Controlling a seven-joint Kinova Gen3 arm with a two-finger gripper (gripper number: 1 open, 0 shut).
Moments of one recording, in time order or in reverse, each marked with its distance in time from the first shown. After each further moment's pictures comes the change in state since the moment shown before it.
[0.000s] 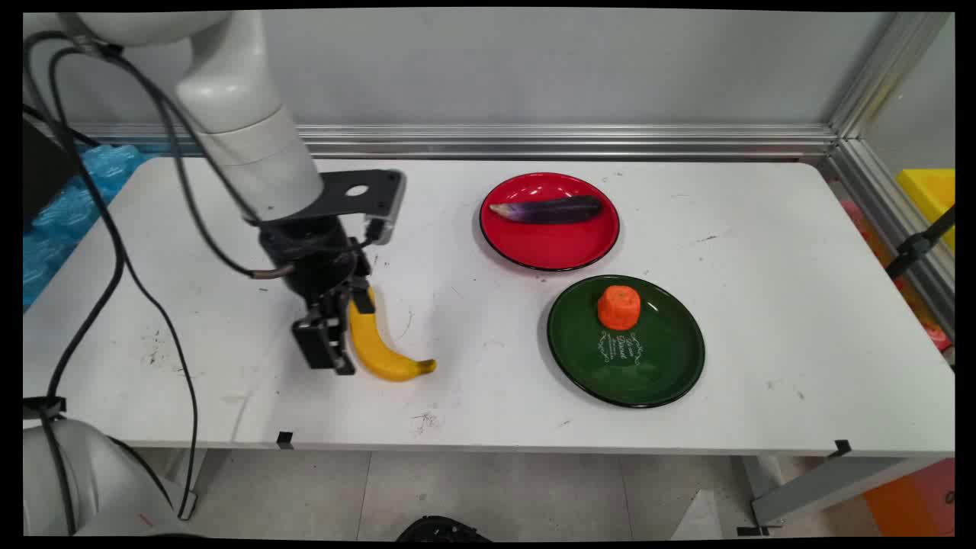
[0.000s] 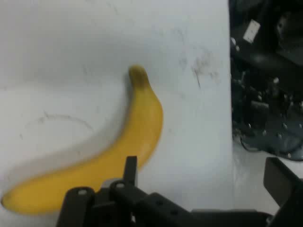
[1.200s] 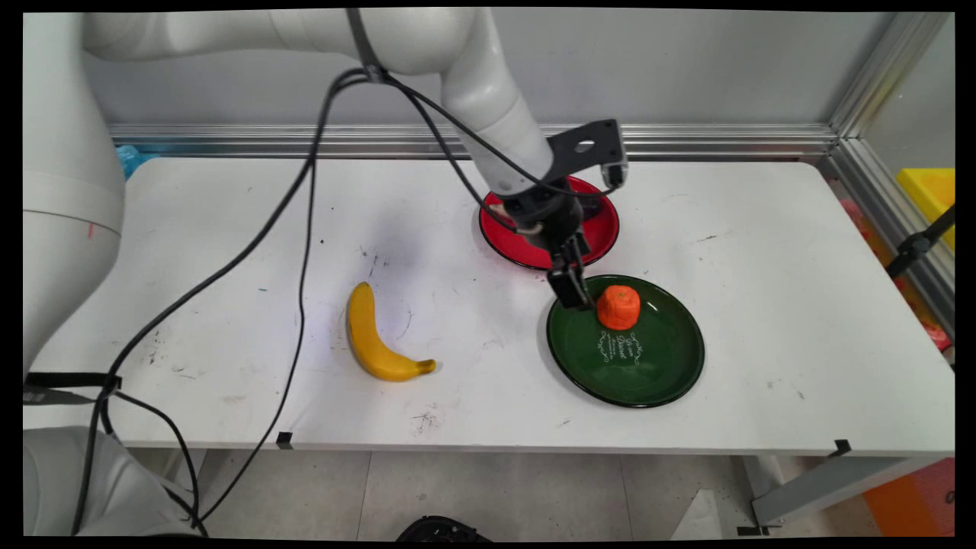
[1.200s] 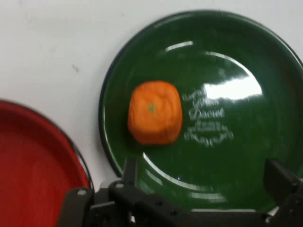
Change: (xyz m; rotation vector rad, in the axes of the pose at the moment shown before) arm 0.185 -0.089 0.053 0.139 0.350 0.068
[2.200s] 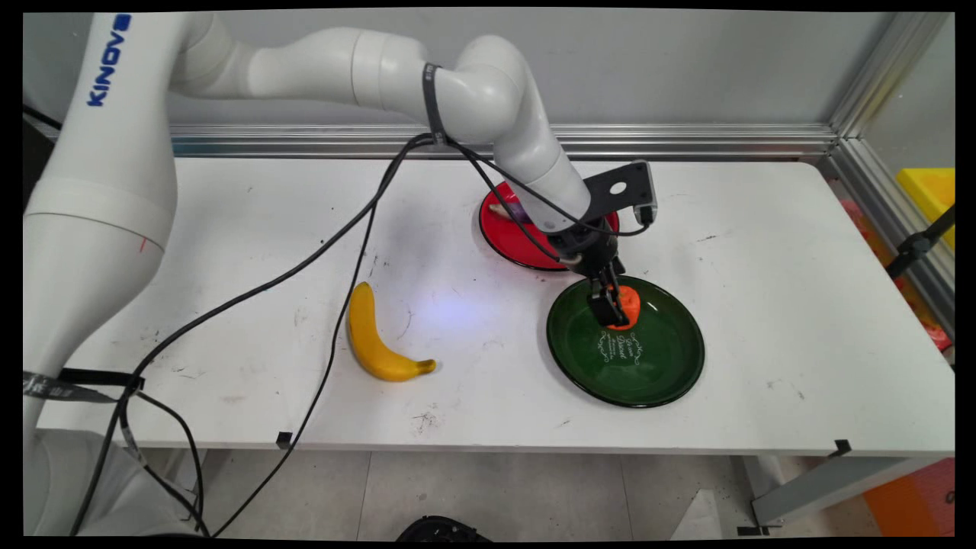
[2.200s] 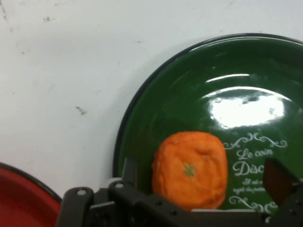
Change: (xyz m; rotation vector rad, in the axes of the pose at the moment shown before) arm 0.005 -0.025 0.086 0.000 0.064 0.024
